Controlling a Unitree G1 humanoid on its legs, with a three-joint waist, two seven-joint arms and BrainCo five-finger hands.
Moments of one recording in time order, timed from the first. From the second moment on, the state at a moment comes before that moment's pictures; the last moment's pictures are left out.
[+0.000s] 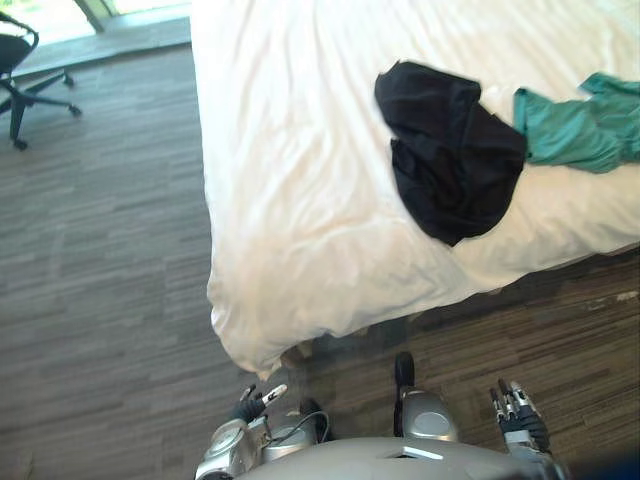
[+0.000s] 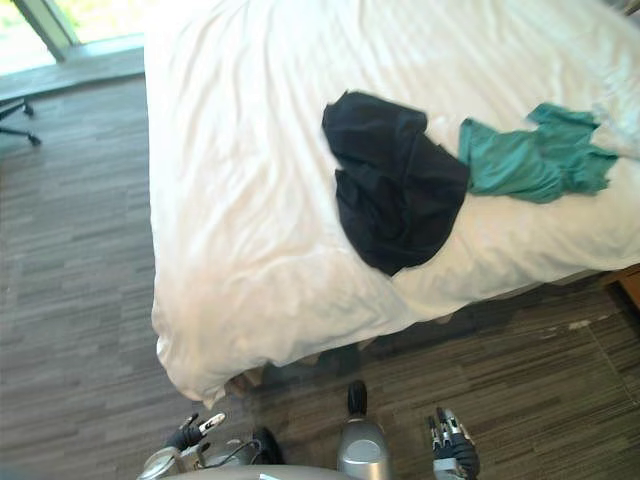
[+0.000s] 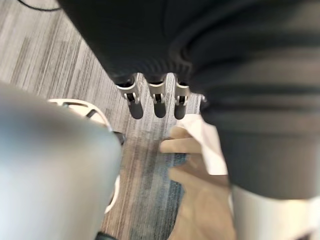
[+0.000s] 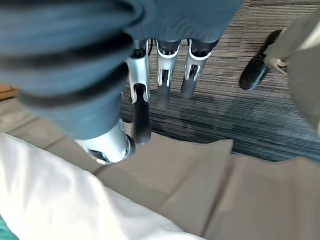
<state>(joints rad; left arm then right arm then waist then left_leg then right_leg) 0.12 0.08 0.20 1.00 -0.25 0.01 -0.02 0.20 -0.04 -0.51 0.94 0.71 -0.16 0.34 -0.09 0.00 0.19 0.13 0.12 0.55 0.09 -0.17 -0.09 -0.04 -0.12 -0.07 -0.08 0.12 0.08</state>
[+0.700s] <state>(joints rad) 0.15 0.08 0.16 1.05 -0.44 -0.01 0.05 0.27 -0.04 -0.18 0.90 0.45 -0.33 0.26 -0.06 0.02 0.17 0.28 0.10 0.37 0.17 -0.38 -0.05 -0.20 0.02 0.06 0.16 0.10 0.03</state>
